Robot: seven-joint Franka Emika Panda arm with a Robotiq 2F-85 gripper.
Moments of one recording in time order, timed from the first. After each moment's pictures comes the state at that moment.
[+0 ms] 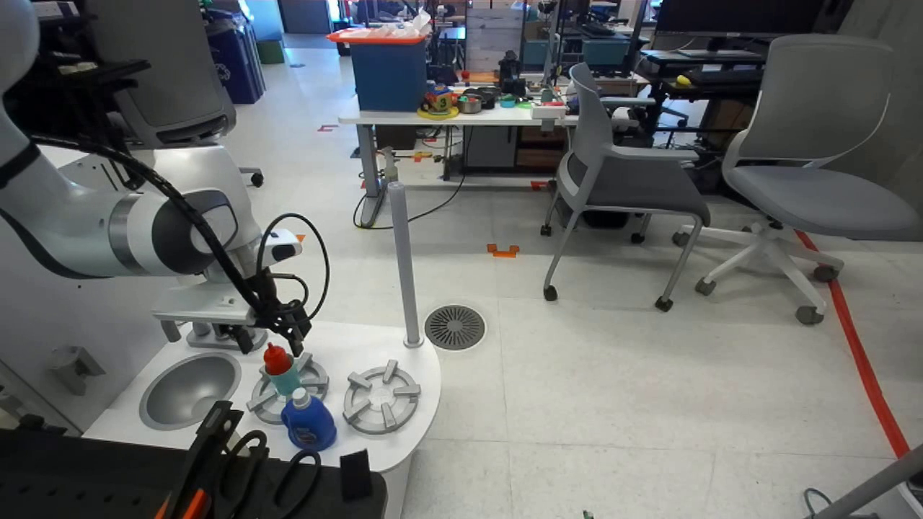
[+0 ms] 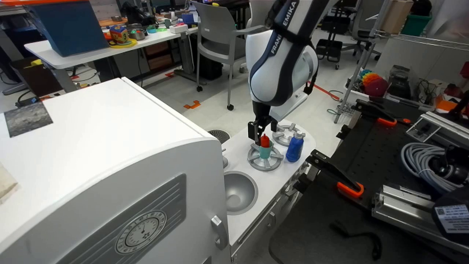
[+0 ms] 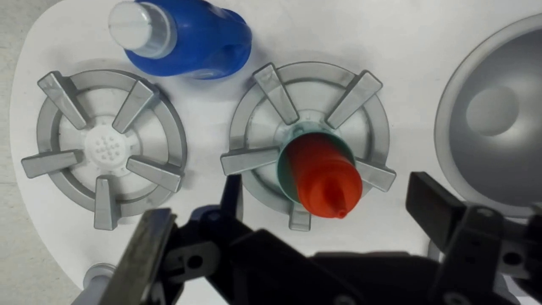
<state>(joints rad) 0.11 1.03 -0.09 -1.81 -0.02 2.75 0.05</state>
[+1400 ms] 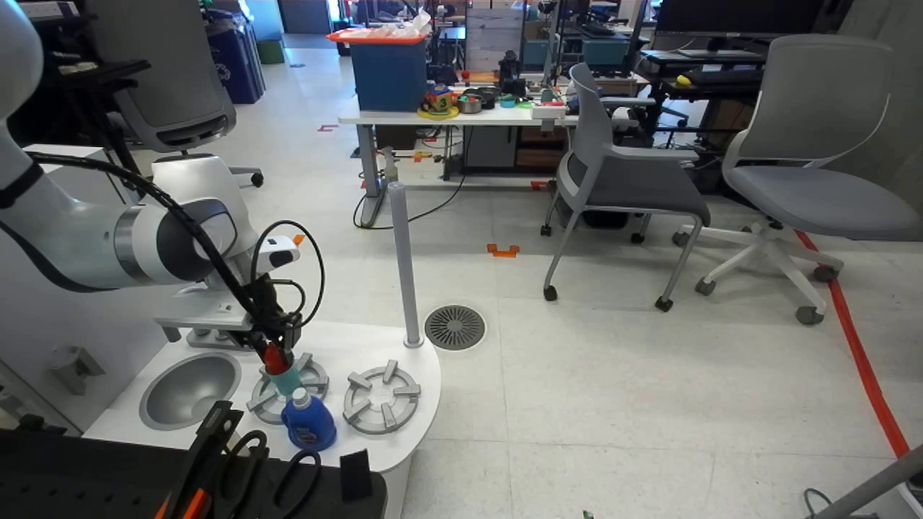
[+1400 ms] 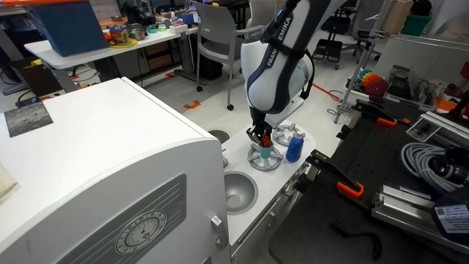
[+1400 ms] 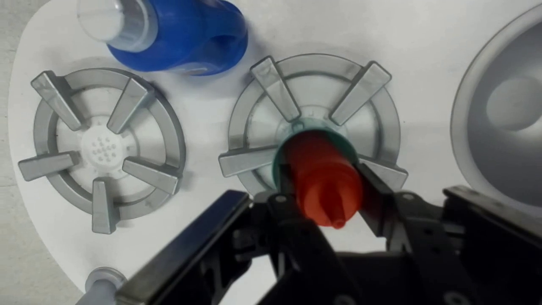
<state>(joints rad) 0.15 1.09 -0.12 -1.76 -0.04 2.75 0.12</state>
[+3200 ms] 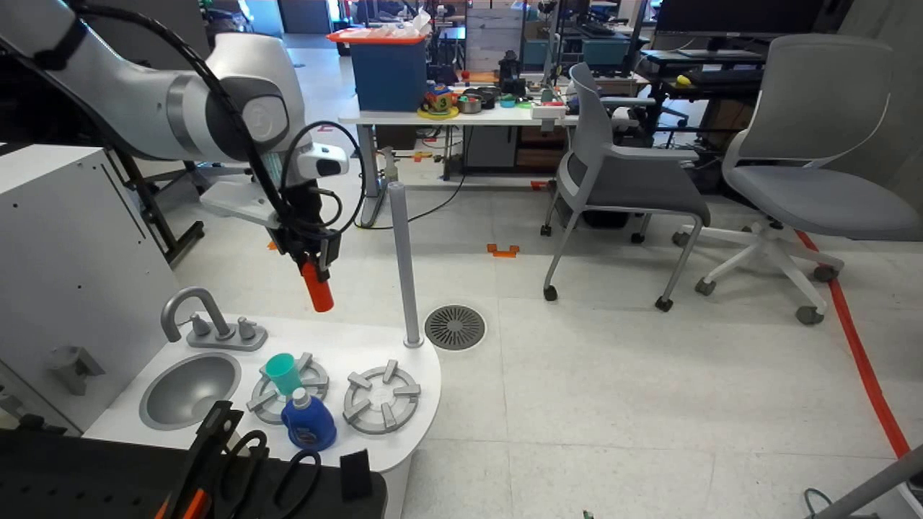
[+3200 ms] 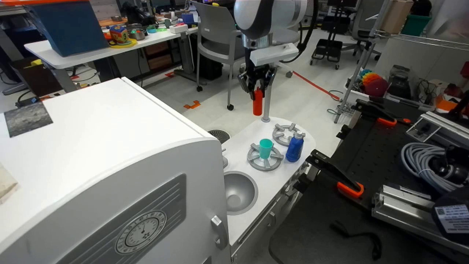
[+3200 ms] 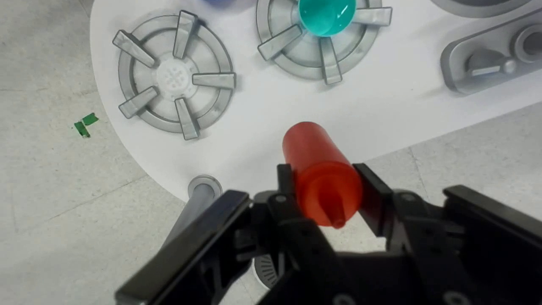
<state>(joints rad) 0.02 0.94 -0.11 -1.59 0.05 2.47 0.24</state>
